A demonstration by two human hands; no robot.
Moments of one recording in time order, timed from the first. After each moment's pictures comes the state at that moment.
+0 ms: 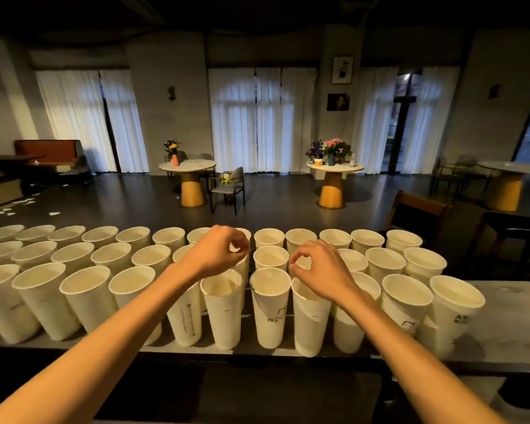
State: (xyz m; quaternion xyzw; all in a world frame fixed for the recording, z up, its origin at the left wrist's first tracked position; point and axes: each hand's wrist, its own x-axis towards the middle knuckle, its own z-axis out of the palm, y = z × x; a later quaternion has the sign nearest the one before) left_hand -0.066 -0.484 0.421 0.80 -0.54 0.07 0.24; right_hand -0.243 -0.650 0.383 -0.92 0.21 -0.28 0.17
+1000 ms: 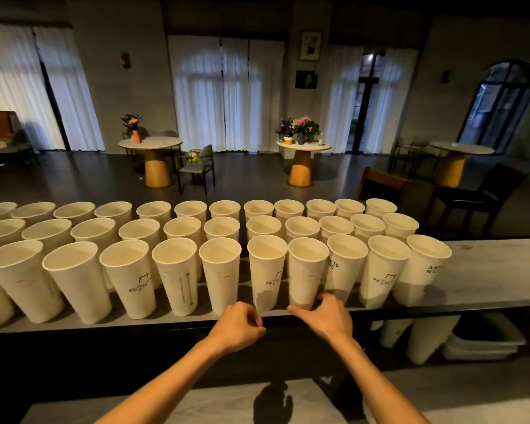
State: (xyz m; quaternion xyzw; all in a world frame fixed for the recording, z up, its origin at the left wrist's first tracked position) left_hand -0.130 -0.448 0.243 0.81 -0.45 -0.25 0.29; right_hand -0.285 -0.598 0.237 -0.78 0.54 -0.16 0.29
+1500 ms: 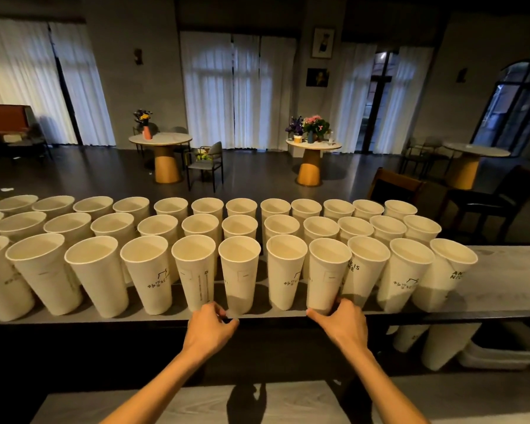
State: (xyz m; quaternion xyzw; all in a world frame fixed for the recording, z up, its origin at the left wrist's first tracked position) left_hand -0.079 -0.399 0.215 0.88 -0.29 -0.13 0.36; right_hand -0.275 -0.587 0.229 -0.75 0.56 -0.20 0.28
